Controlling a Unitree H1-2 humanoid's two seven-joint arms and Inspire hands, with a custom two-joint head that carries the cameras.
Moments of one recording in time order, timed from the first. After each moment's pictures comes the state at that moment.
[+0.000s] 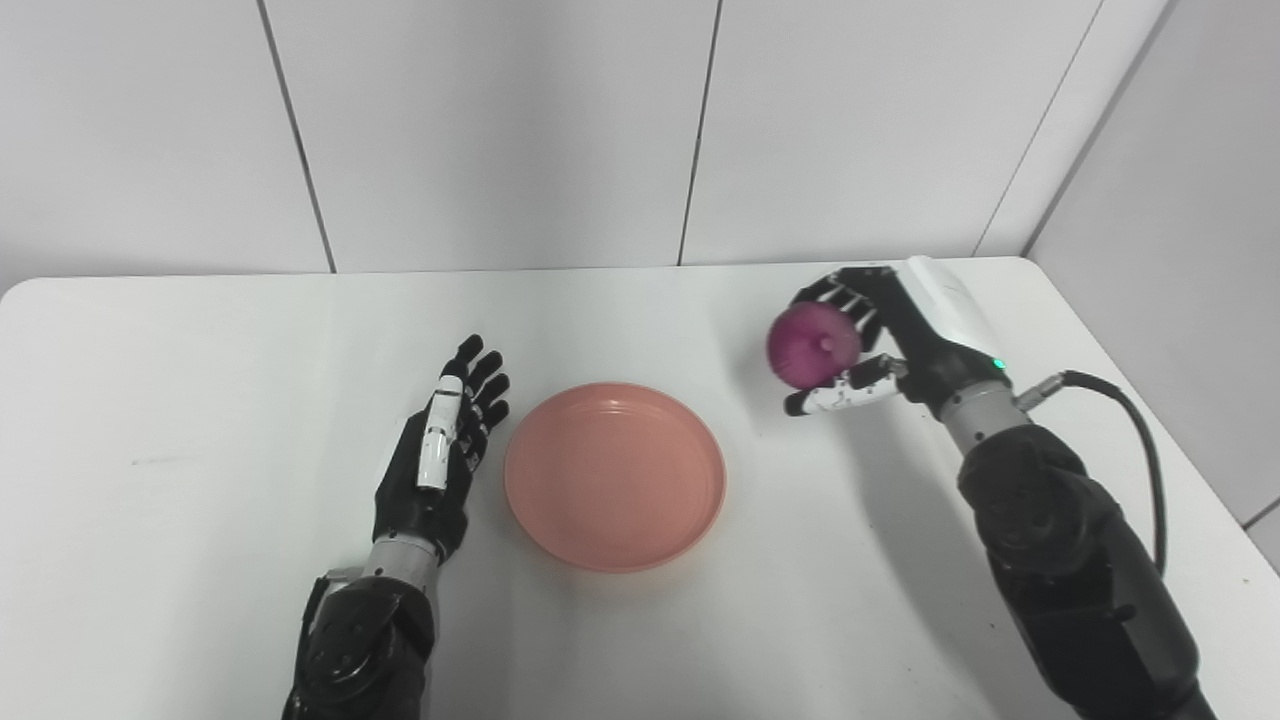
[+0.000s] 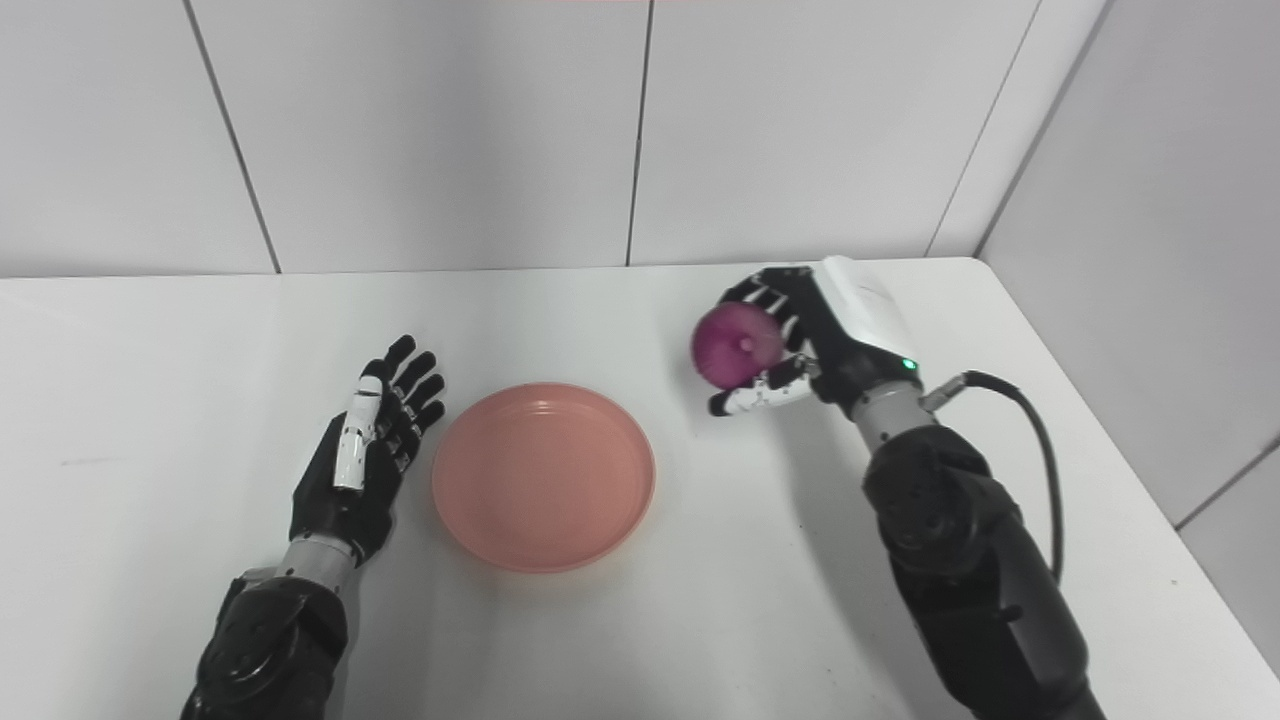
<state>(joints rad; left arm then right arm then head) -0.26 -0.13 -0.04 0.09 -0.16 0.17 -0.07 -0.38 -0.48 0.15 -0.34 -0.61 0.42 0.27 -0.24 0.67</state>
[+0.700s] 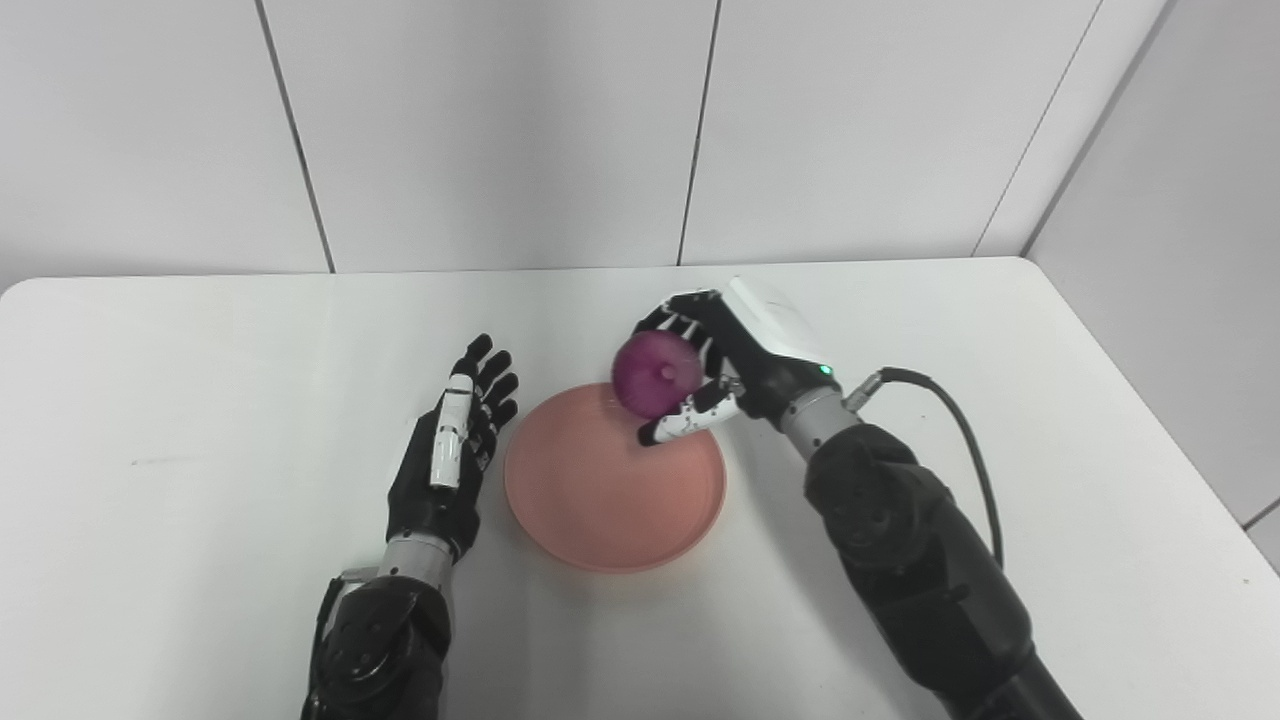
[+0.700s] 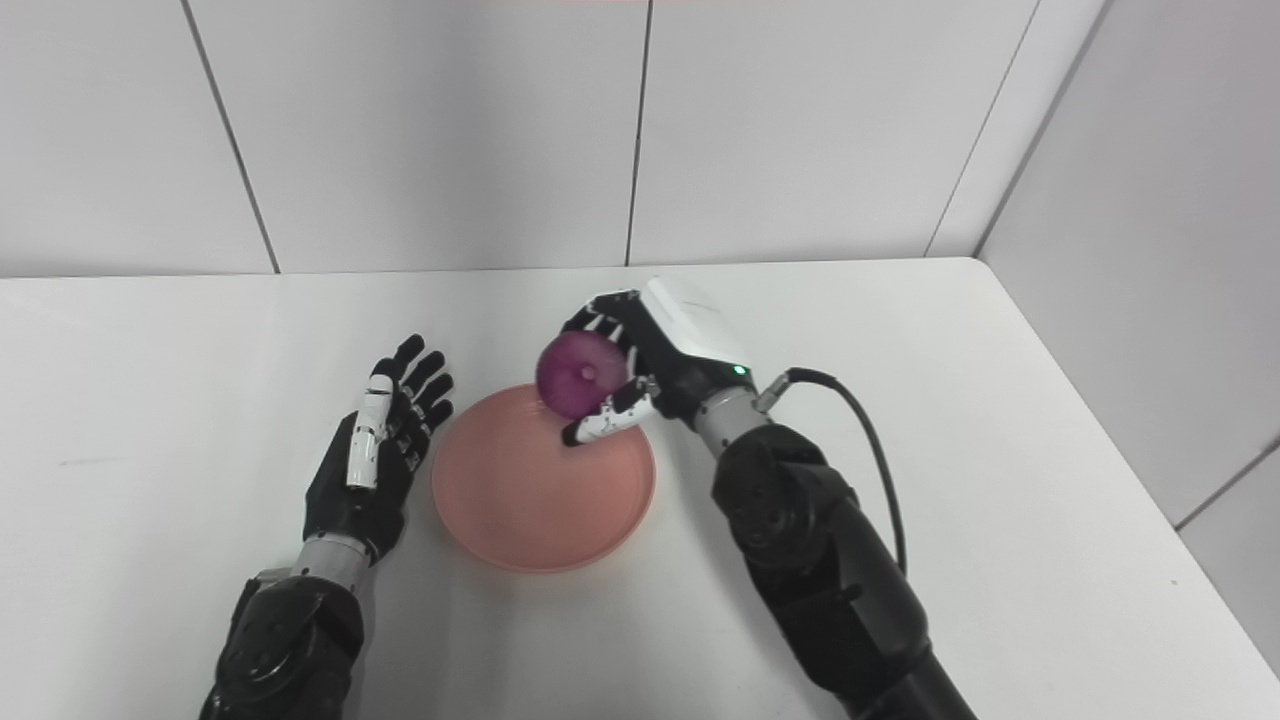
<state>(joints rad) -0.26 -0.15 -0.05 0.09 -0.15 0.16 -0.05 -0.47 -0.29 0.33 -0.18 -0.69 0.37 0.27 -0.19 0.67</state>
